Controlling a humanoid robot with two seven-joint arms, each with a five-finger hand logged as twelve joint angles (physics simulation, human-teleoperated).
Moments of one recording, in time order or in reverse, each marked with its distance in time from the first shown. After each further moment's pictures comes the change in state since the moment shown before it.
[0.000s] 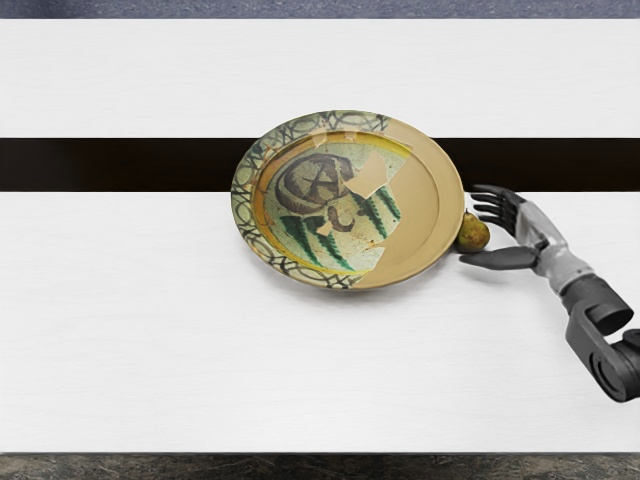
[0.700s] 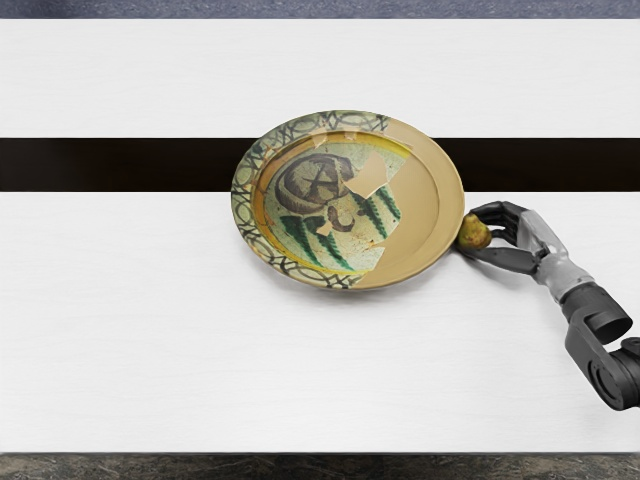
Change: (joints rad) left arm 0.000 0.000 -0.001 0.000 0.000 0.000 0.000; right arm -0.021 0.010 0.000 -0.012 0.006 -0.007 0.004
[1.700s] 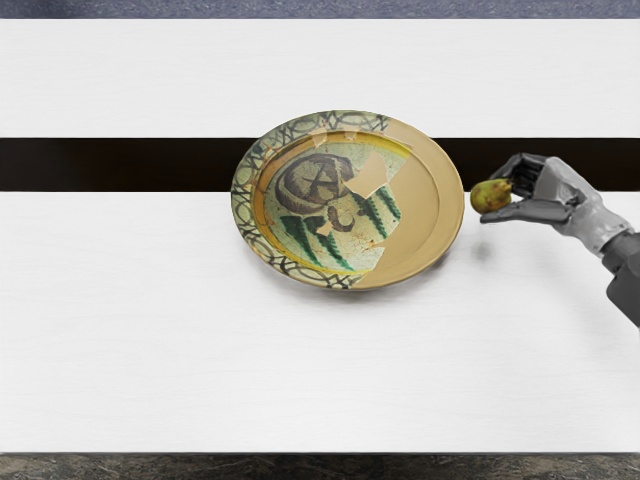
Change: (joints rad) left arm 0.000 0.000 0.000 0.000 0.000 0.000 0.000; right arm 0.091 -0.085 0.134 -0.085 -0.004 0.420 -0.038
